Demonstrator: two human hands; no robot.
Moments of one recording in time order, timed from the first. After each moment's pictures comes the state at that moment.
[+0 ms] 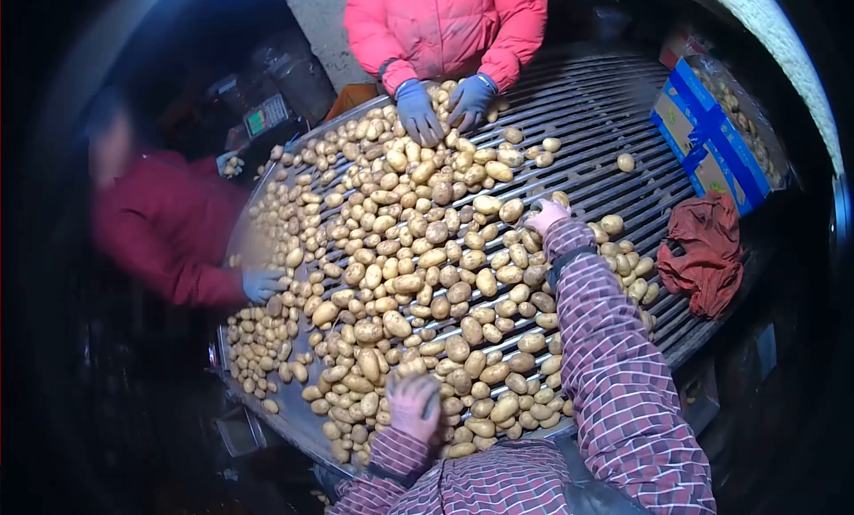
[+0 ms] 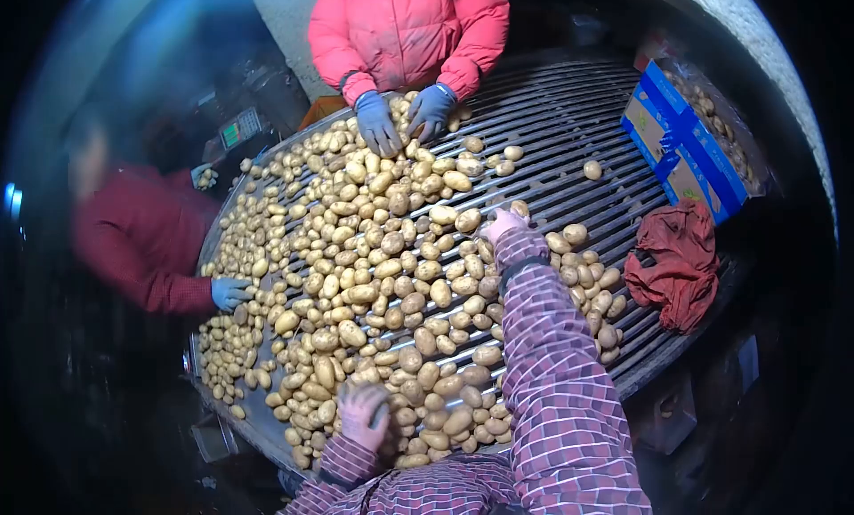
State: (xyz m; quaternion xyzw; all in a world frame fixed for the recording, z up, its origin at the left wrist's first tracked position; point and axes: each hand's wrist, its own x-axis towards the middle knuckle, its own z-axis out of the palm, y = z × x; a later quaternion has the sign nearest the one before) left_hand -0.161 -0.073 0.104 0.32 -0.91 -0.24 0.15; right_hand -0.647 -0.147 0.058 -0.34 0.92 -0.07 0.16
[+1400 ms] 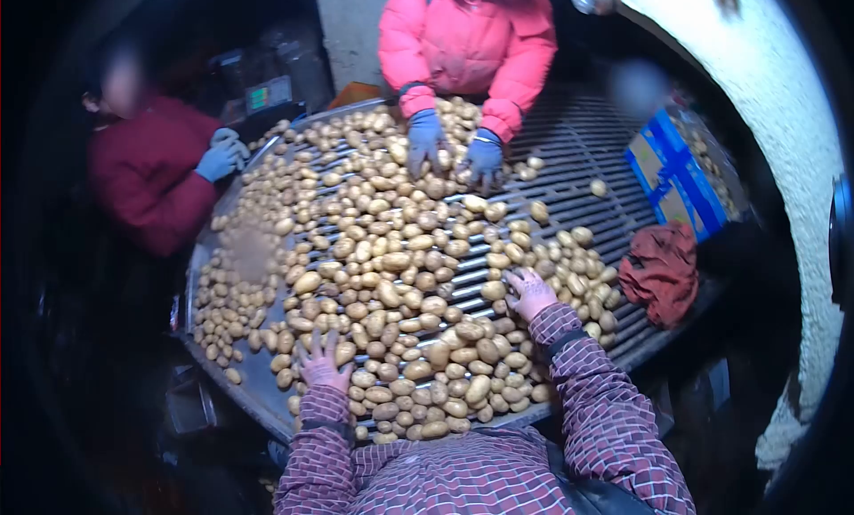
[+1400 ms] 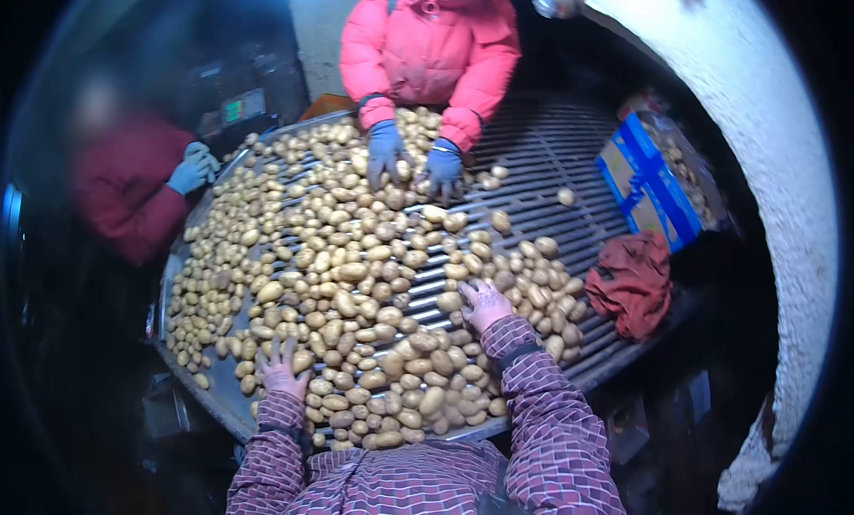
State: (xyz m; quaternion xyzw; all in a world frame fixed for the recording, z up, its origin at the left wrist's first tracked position) left_hand -0.073 -0.131 0.077 0.57 -0.81 -0.10 -0.01; right_hand -0.507 0.001 0.096 -0.57 0.81 -0.07 0.06
